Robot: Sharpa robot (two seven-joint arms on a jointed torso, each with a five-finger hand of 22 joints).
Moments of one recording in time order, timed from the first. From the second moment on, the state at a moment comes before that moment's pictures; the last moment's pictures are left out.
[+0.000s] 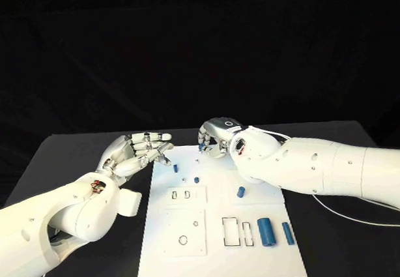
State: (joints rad) left arm 1.13 -0.95 0.04 1.67 -0.21 -0.30 0.41; left_hand 1.48 -0.21 0.46 0.24 0.25 0.85 0.21 0.23 0.18 1.15 0.14 0.09 0.08 1.09 0.06 0.71 0.64 0.17 0.93 0.16 0.76 0.36; right arm 1.30 -0.43 -0.17 1.14 -1.53 -0.48 -0.21; right_hand 1.33 -0.18 0.62 0.08 0.16 1.00 0.15 0.31 0.31 1.12 0.08 0.27 0.11 1.46 0.00 1.29 1.04 0.09 1.36 0.11 1.36 1.22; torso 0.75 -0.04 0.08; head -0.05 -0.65
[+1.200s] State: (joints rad) left arm 1.14 -0.94 0.04 1.66 -0.21 -0.28 0.41; left_hand 1.48 -0.21 0.46 0.24 0.25 0.85 0.21 0.23 0.18 1.15 0.14 0.09 0.08 1.09 0.06 0.71 0.64 0.17 0.93 0.16 0.75 0.36; right arm 1.29 -0.39 -0.17 1.09 -1.51 -0.44 -0.22; right_hand 1.32 -0.19 0.62 0.08 0.16 0.99 0.15 0.31 0.31 1.12 0.08 0.26 0.10 1.46 0.00 1.29 1.03 0.09 1.34 0.11 1.34 1.20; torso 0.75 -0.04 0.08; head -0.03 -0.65
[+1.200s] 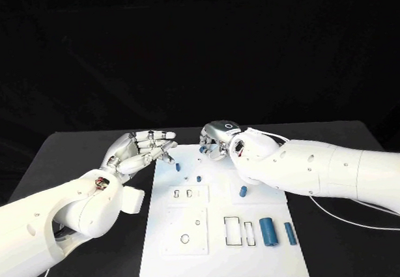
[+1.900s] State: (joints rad) left arm 1.15 -0.94 0.04 1.65 -0.21 -0.28 0.41; left_hand 1.48 -0.21 0.46 0.24 0.25 0.85 0.21 0.23 0.18 1.15 0.14 0.09 0.08 1.09 0.06 0.71 0.64 0.17 0.93 0.16 0.76 0.36; right arm 1.29 -0.40 -0.17 1.10 -1.48 -0.44 -0.22; right_hand 1.29 -0.25 0.62 0.07 0.16 0.88 0.19 0.24 0.29 1.02 0.12 0.21 0.07 1.43 0.04 1.21 0.90 0.11 1.23 0.14 1.22 1.06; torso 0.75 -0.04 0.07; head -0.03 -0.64
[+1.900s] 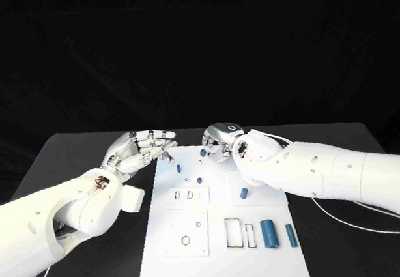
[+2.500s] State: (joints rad) left arm 1.15 -0.95 0.04 1.64 -0.21 -0.27 0.41; left_hand 1.48 -0.21 0.46 0.24 0.25 0.85 0.21 0.23 0.18 1.15 0.14 0.09 0.08 1.09 0.06 0.71 0.64 0.17 0.92 0.16 0.76 0.36; right arm 1.34 -0.70 -0.16 1.37 -1.36 -0.51 -0.19; right_hand 1.29 -0.26 0.40 0.08 0.16 0.91 0.13 0.27 0.32 1.18 0.05 0.66 0.38 1.46 -0.02 1.32 1.03 0.09 1.34 0.08 1.32 1.21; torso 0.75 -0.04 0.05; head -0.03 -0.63
